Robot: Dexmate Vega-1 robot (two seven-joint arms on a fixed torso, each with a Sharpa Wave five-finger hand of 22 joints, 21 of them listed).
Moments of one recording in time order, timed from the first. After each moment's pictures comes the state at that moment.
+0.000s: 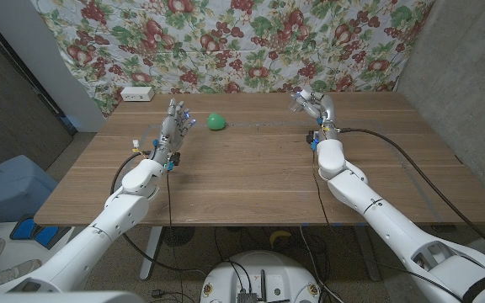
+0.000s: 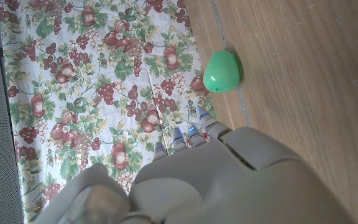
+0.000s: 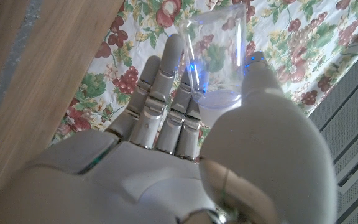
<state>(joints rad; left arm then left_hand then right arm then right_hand) 1.00 0.60 0.30 -1.51 -0.66 -0.30 0.03 -0.02 0.06 0.08 0.17 0.20 -0.18 -0.20 0.22 0.24 -0.17 -0.08 0.35 0.52 -0.17 -0.03 0.20 0.50 0.04 -0.04 0.22 0.25 -0.79 -0.35 -0.47 -1.41 0.12 0.25 -0.58 1.06 -0.13 0.29 -0.15 0.17 0.97 -0.01 0.38 0.23 1.03 -0.10 0.35 0.63 1.15 -0.10 0.49 0.88 0.47 -0.05 1.23 0.19</state>
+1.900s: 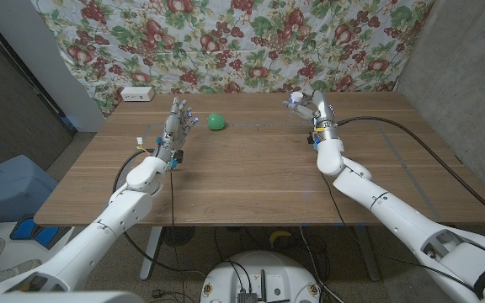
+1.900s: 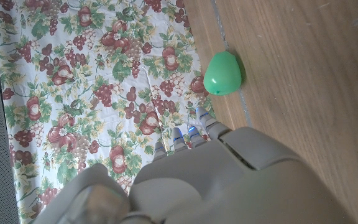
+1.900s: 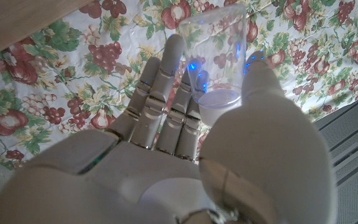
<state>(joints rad) 0.97 0.58 0.32 -1.49 -0.65 -0.28 0.05 -0.02 0.06 0.08 0.17 0.20 -0.18 -0.20 0.22 0.24 -0.17 -0.08 0.35 0.52 -0.17 -0.03 0.20 0.50 0.04 -0.04 0.22 0.25 -0.72 -0.47 -0.60 -1.40 -0.25 0.15 -0.65 1.06 -0.13 0.28 -0.16 0.17 0.98 -0.02 0.37 0.23 1.04 -0.10 0.33 0.64 1.15 -0.10 0.46 0.89 0.45 -0.05 1.27 0.19</state>
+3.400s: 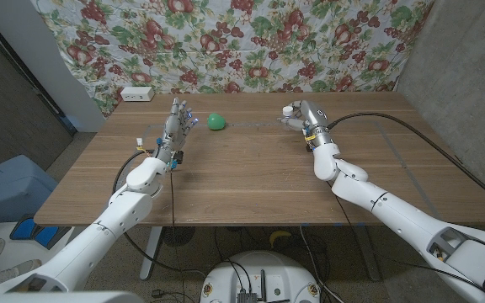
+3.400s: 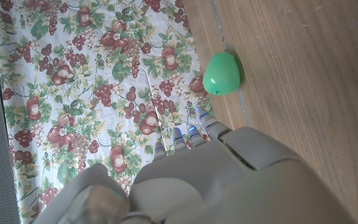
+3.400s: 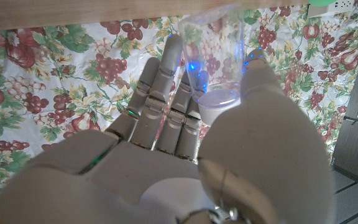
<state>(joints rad) 0.98 0.59 0.31 -1.50 -0.64 -0.28 0.05 -0.02 0.06 0.08 0.17 0.20 -0.18 -0.20 0.22 0.24 -0.17 -0.08 0.35 0.52 -0.17 -0.03 0.20 0.50 0.04 -0.04 0.22 0.25 -0.69 -0.52 -0.71 -1.44 -0.43 -0.08 -0.59 1.09 -0.13 0.28 -0.16 0.17 0.98 -0.02 0.36 0.23 1.04 -0.10 0.32 0.64 1.15 -0.10 0.45 0.89 0.43 -0.04 1.29 0.19</state>
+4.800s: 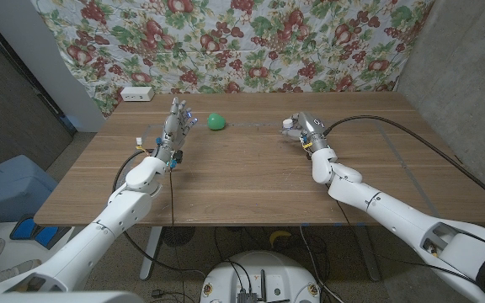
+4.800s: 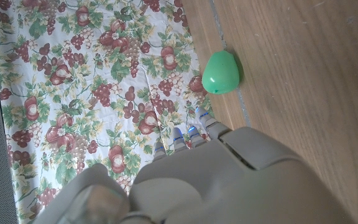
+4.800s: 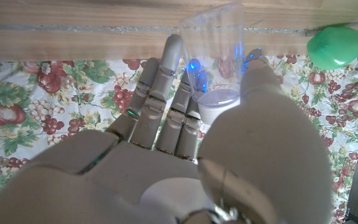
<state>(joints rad) 0.97 0.59 0.31 -1.50 -0.65 -0.27 0.05 -0.02 0.06 0.08 0.17 0.20 -0.18 -0.20 0.22 0.24 -0.17 -0.08 0.35 0.52 -0.17 -0.03 0.20 0.50 0.04 -0.04 0.22 0.25 -0.64 -0.50 -0.79 -1.34 -0.43 -0.18 -0.54 1.09 -0.13 0.28 -0.16 0.17 0.98 -0.02 0.35 0.23 1.05 -0.09 0.29 0.63 1.15 -0.09 0.42 0.88 0.42 -0.04 1.30 0.19</state>
